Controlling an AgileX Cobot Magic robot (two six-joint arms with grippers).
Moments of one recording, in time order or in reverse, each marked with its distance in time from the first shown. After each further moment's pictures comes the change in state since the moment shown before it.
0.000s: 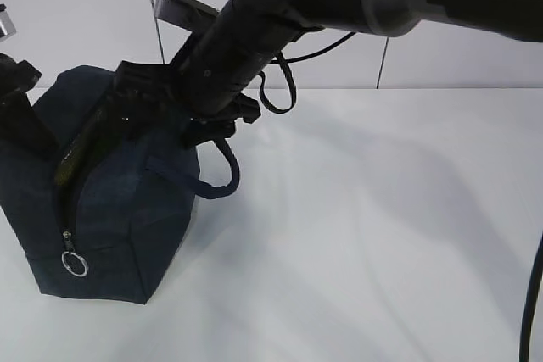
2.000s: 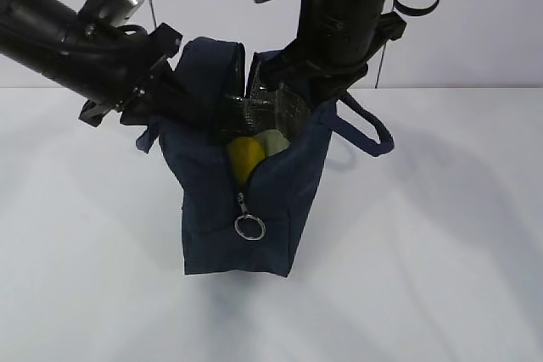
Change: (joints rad) left arm -0.337 0.000 0.004 -0.370 -0.171 0.023; right arm -0.071 -0.185 0.027 -0.685 0.395 0.019
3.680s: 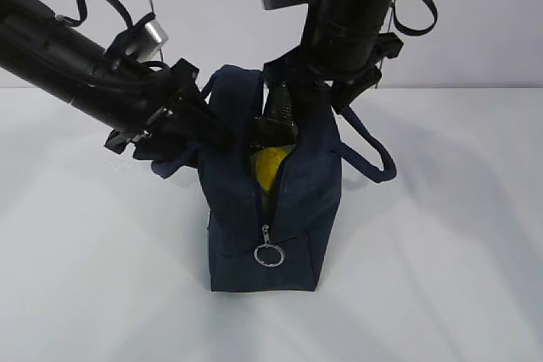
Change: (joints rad) left arm -0.010 0.124 0.000 -0.075 0.038 0.100; right arm -0.060 0.045 -0.012 0.144 -0.013 -0.042
